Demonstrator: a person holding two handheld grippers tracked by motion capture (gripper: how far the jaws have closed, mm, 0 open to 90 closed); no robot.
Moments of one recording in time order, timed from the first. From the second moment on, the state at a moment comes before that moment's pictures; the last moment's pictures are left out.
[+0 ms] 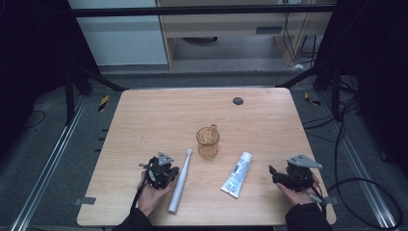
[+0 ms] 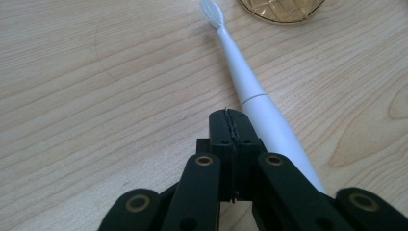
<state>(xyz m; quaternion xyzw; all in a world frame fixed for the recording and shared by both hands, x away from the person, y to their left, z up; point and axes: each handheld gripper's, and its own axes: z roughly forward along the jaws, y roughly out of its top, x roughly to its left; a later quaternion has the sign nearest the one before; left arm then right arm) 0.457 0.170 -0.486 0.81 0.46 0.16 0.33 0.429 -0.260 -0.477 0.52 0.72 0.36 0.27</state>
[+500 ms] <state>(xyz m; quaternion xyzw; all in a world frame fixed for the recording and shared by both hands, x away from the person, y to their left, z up) 0.448 0.192 -0.457 0.79 0.46 0.17 0.37 0.428 -0.264 -0.476 0.52 0.72 0.37 0.28</state>
